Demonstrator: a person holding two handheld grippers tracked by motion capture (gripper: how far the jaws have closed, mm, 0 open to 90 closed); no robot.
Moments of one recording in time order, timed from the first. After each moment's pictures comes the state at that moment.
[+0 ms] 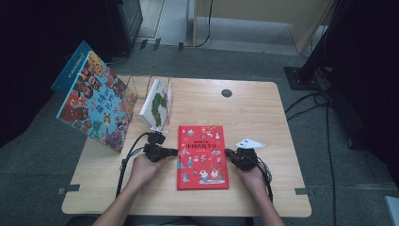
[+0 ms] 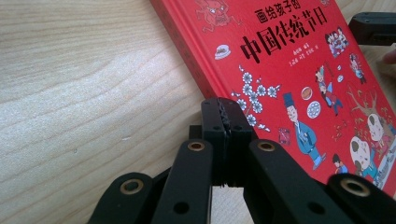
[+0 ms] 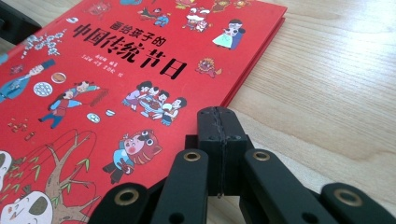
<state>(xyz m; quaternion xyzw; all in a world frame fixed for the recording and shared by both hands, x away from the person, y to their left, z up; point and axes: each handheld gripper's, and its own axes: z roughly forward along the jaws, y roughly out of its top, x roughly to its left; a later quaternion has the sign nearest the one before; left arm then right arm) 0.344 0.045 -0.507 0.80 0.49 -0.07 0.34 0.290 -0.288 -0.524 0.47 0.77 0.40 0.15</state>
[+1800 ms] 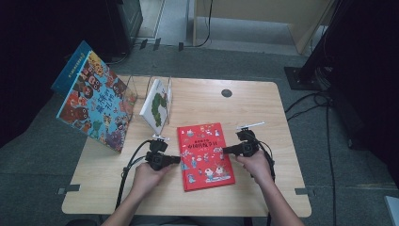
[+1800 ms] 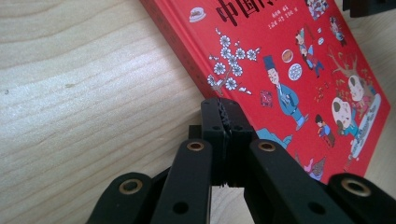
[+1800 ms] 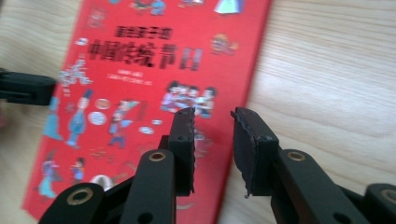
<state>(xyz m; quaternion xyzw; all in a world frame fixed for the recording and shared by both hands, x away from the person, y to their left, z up) 0.317 0.036 -0.507 0.80 0.50 -0.08 0.34 0.334 -0.292 -0.488 0.58 0.75 0.30 -0.04</state>
